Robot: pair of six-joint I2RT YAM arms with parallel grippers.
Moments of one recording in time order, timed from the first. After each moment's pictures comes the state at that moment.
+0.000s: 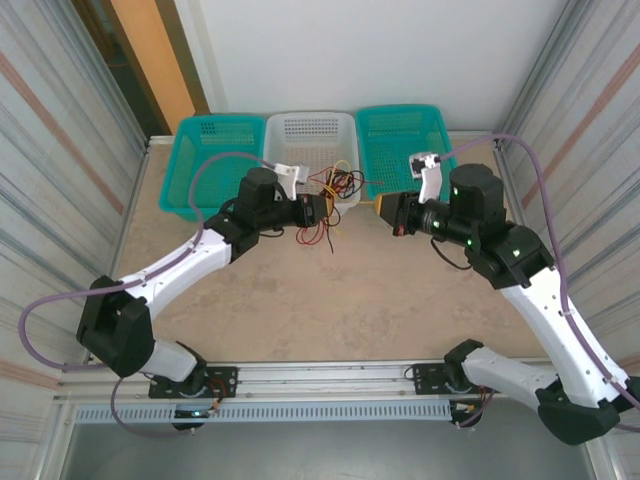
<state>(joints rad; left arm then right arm) -0.60 1.44 1.07 -0.02 0.41 -0.61 0.56 0.98 1.32 -0.71 -0.26 0.46</state>
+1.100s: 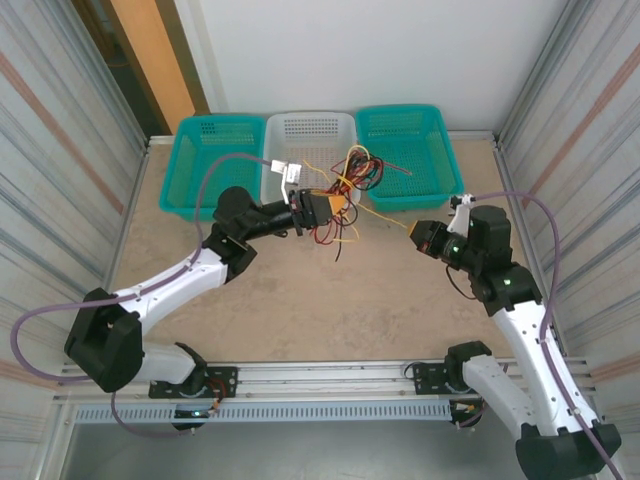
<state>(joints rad) -0.66 1.35 0.90 0.70 0.71 -0.83 0.20 0.77 0.82 -0.55 -0.37 0.71</state>
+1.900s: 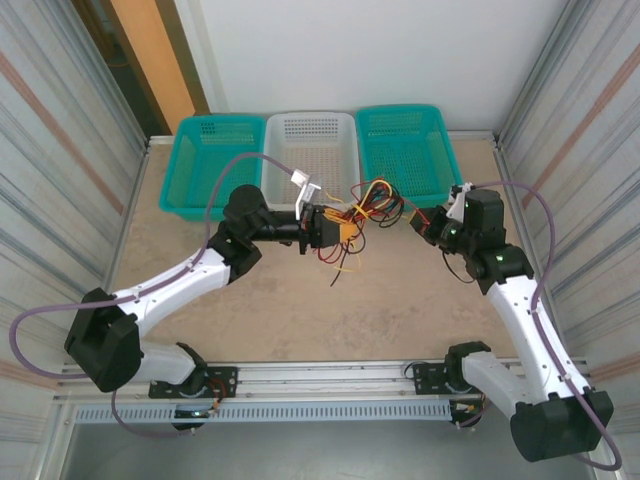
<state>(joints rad) -0.71 1.35 0.94 0.55 0.92 -0.62 0.16 0.93 0.89 -0.51 -0.38 0.80</state>
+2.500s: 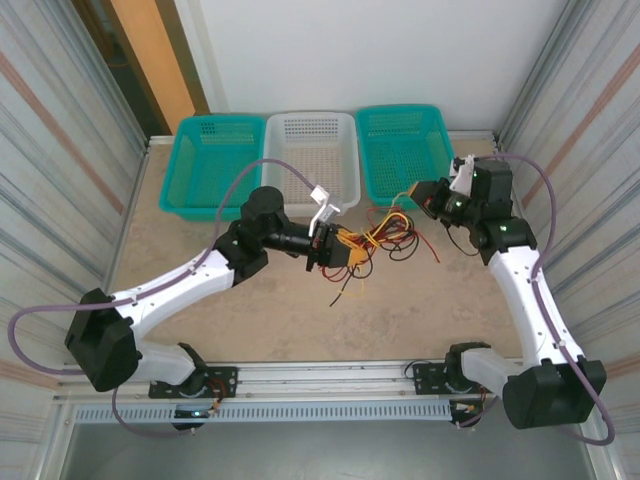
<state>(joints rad) -0.80 1.35 1.00 0.29 0.98 -0.42 0.09 1.10 1.08 -0.48 -0.54 0.80</state>
